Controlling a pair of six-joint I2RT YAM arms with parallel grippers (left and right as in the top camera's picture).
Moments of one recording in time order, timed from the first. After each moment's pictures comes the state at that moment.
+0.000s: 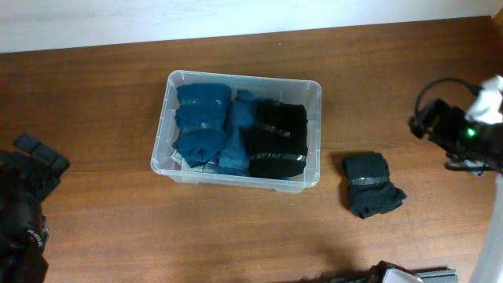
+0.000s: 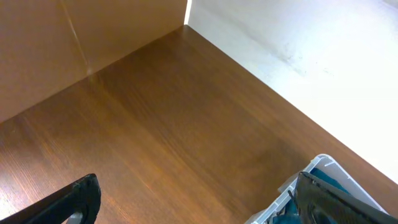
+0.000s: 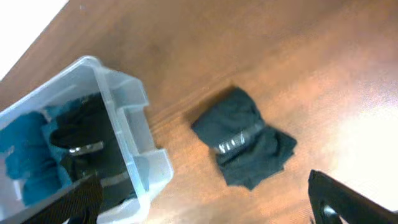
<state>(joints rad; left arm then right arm) 0.21 1.06 1.76 -1.30 -0.33 -0.46 -0.46 1.30 1.63 -1.45 -0.29 0.24</state>
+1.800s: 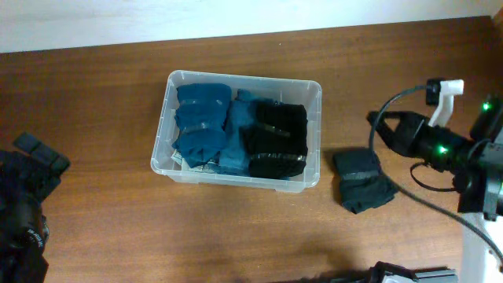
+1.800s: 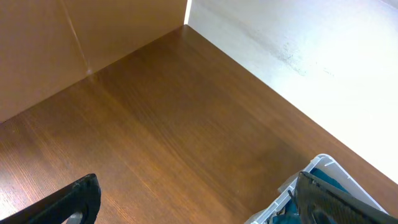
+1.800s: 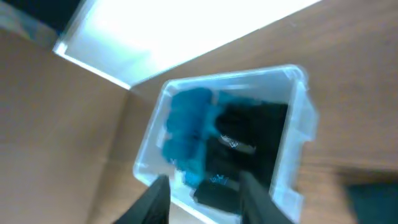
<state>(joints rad) 0.21 1.06 1.76 -1.30 -0.33 -0.46 -0.35 1.06 1.25 -0.90 -0.90 0.24</state>
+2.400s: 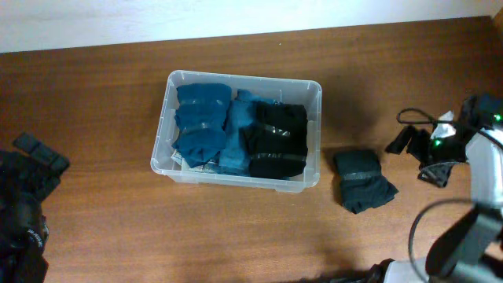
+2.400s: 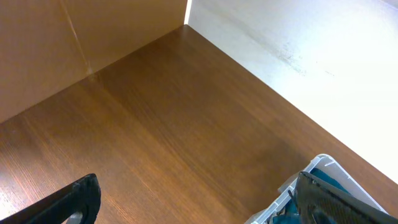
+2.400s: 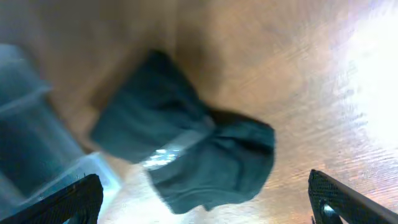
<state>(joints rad) 0.21 1.06 1.76 -1.30 -0.33 -0.46 -0.55 1.62 1.20 -1.14 -0.33 0.16</state>
